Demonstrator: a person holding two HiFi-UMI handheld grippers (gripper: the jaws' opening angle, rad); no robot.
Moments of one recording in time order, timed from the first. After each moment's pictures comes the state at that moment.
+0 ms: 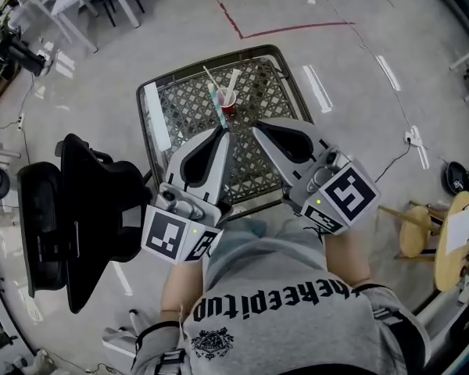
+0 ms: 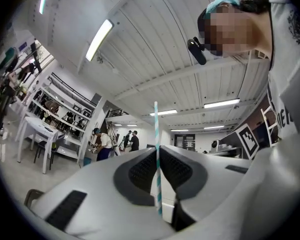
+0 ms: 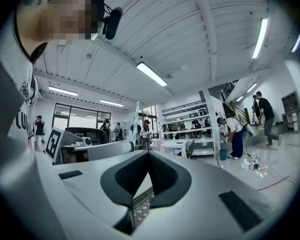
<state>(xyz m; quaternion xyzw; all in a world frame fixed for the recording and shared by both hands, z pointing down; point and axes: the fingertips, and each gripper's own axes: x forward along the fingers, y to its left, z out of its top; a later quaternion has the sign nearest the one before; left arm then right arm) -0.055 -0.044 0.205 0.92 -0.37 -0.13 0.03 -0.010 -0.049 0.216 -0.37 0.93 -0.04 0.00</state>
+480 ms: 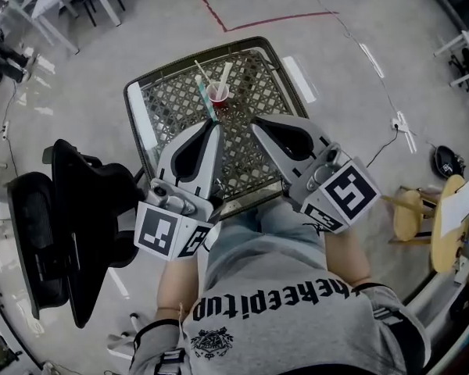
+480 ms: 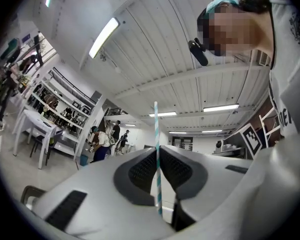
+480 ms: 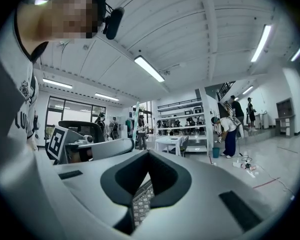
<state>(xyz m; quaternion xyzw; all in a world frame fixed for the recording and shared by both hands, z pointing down) -0.079 -0.057 0.214 0.93 -0.35 -0.14 0.04 -0.022 -0.051 0.224 -0.40 0.92 -0.04 -0.03</state>
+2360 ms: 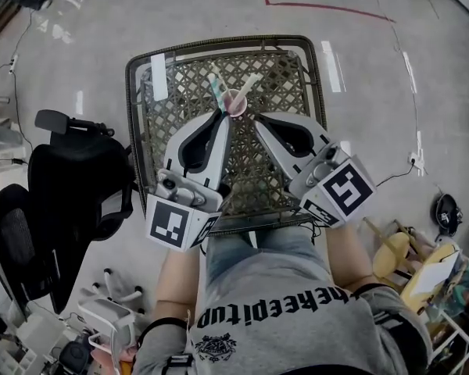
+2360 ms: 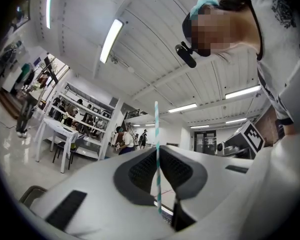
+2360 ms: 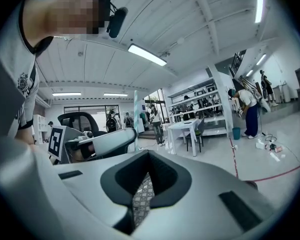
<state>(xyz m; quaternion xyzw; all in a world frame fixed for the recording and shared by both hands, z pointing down) -0.061 -0.192 0.283 0.88 -0.47 -0.12 0.03 -0.012 -0.194 0.317 -0.28 0.95 -0.11 -0.05</state>
